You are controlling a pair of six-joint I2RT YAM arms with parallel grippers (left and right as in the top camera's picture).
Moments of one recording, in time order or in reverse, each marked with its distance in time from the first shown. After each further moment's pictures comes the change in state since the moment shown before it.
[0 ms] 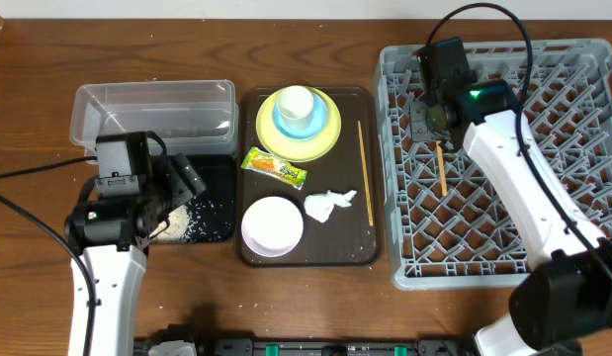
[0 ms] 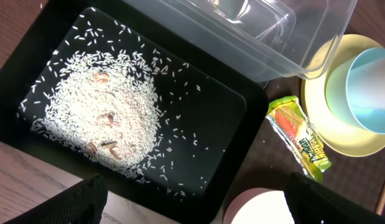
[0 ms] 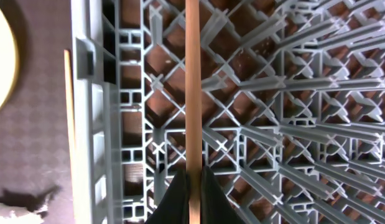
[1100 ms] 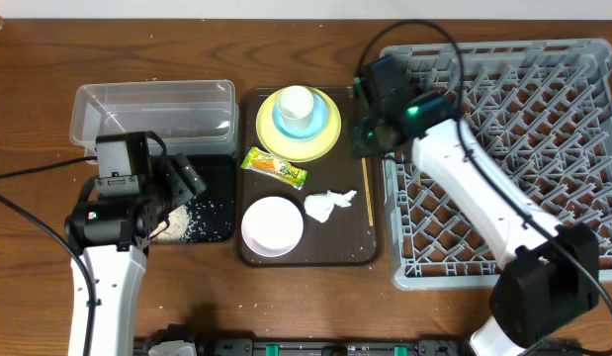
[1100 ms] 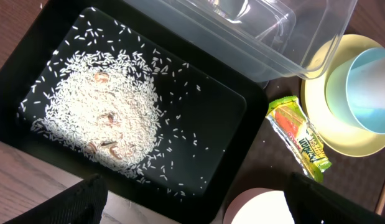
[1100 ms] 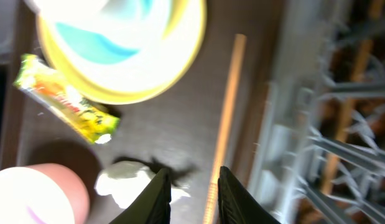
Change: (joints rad) left arm 0.000 0.000 0.000 0.000 0.000 0.000; right arm 0.223 0.049 -0.006 0.110 -0.251 0.109
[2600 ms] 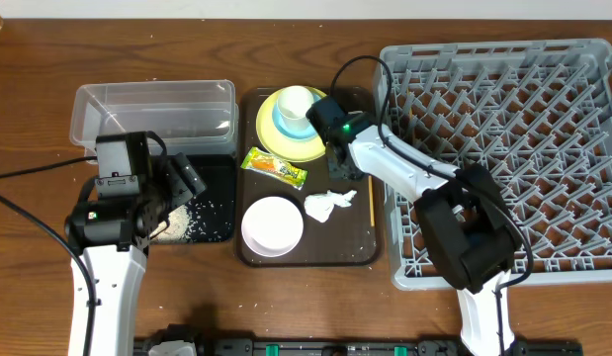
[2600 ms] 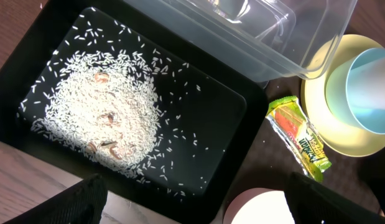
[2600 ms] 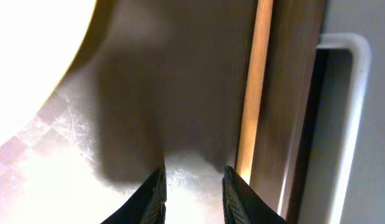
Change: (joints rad) left arm 0.000 0.000 0.000 0.000 0.000 0.000; right arm 0.090 0.351 0.011 0.044 0.280 0.211
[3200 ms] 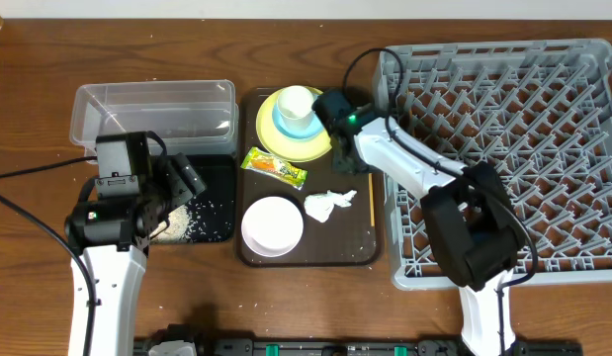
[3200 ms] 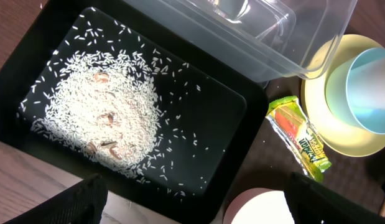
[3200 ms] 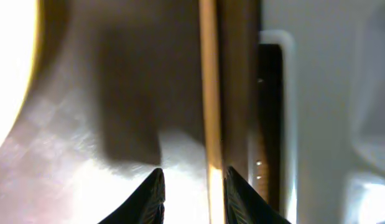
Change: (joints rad) left arm 0.000 0.000 0.000 0.000 0.000 0.000; right arm -0.036 -0.001 0.030 -0.055 -0.003 0.106
